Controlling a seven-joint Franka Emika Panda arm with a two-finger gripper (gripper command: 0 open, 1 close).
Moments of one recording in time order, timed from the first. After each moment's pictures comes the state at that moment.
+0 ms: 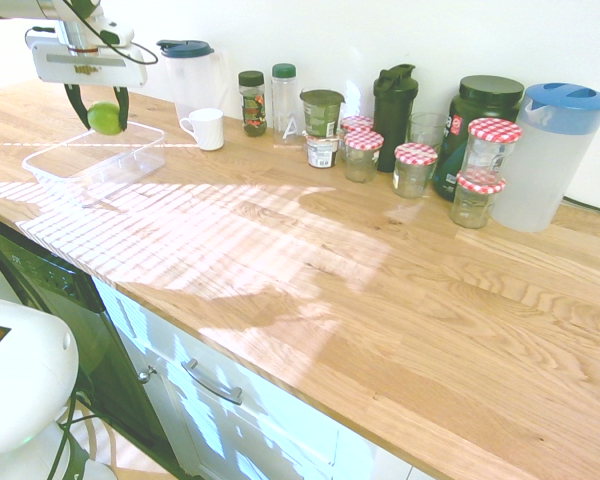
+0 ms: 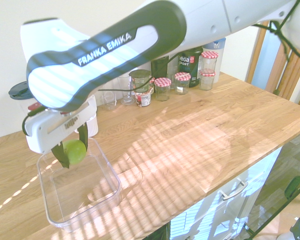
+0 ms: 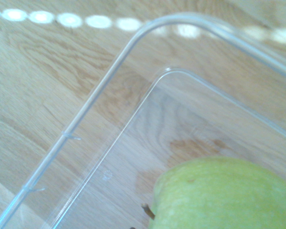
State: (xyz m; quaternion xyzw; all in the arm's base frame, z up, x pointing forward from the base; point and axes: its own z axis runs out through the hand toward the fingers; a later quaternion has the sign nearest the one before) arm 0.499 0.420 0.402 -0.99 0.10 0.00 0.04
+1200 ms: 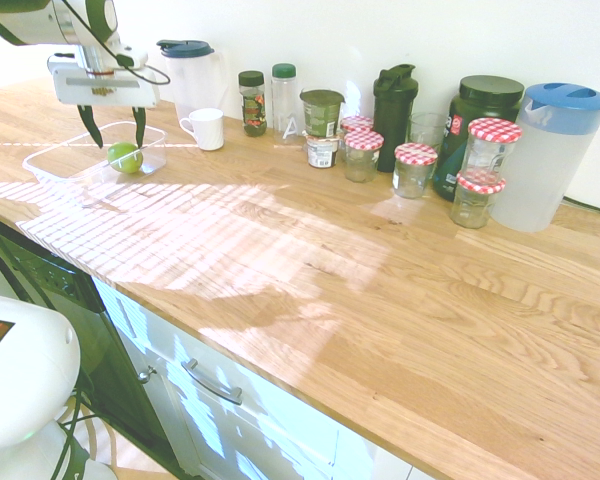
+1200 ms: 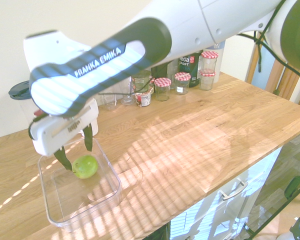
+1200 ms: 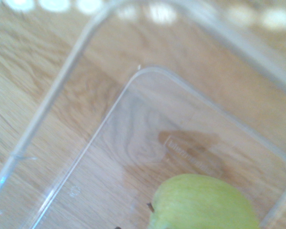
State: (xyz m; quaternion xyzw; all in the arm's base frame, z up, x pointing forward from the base) arm 0.521 0.406 0.429 -0.99 0.12 -0.02 0.02
